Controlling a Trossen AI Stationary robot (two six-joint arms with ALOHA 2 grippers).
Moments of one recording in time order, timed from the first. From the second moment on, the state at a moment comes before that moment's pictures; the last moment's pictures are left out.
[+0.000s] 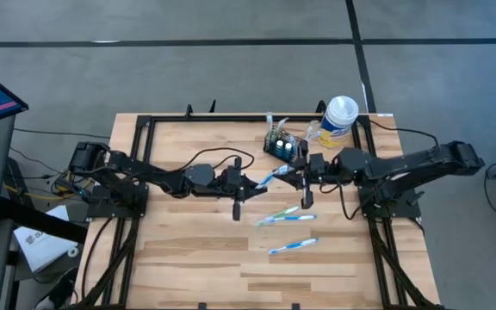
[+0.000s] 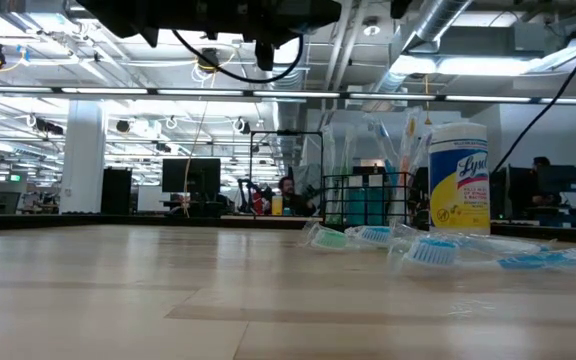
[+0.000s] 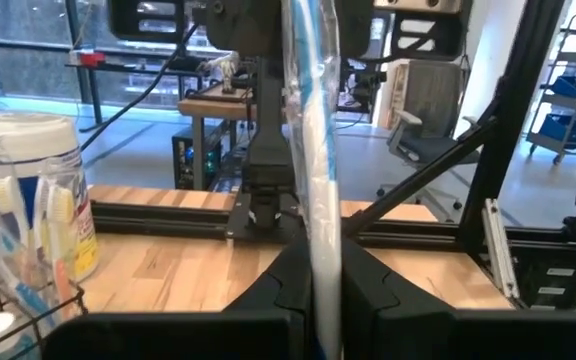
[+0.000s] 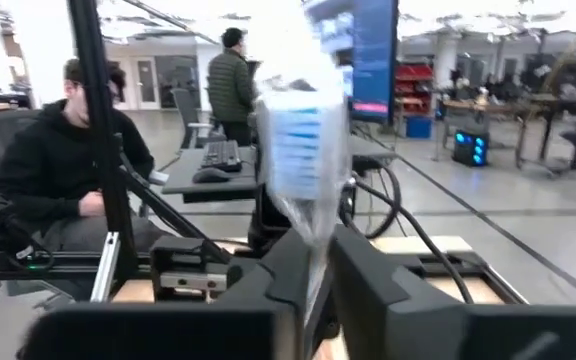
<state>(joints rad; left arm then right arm) -0.09 1.58 0.84 0.74 -0.11 -0.07 0.12 1.12 0.75 0.46 0.09 0.00</state>
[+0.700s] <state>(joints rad) -0.09 1.57 0.84 0.74 -0.16 -0.09 0.11 1.08 0.75 0.34 0.07 -0.03</state>
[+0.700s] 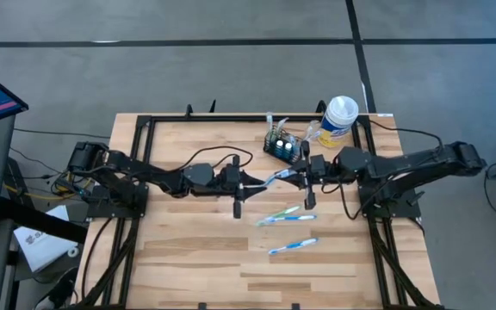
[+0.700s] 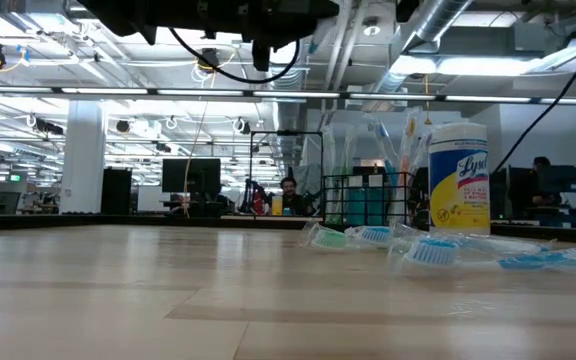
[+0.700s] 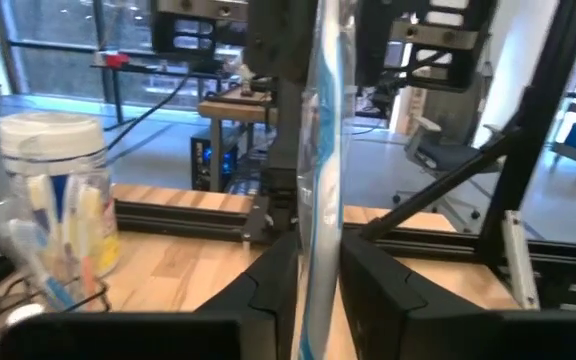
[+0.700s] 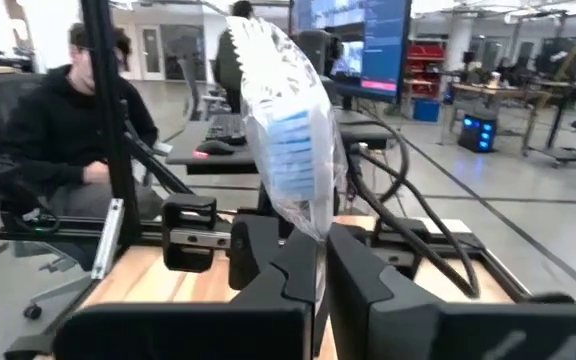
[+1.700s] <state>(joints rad) -0.08 1.57 0.84 0.73 -0.16 -0.09 -0.21 0.97 0.75 0.07 0.12 -0.01</state>
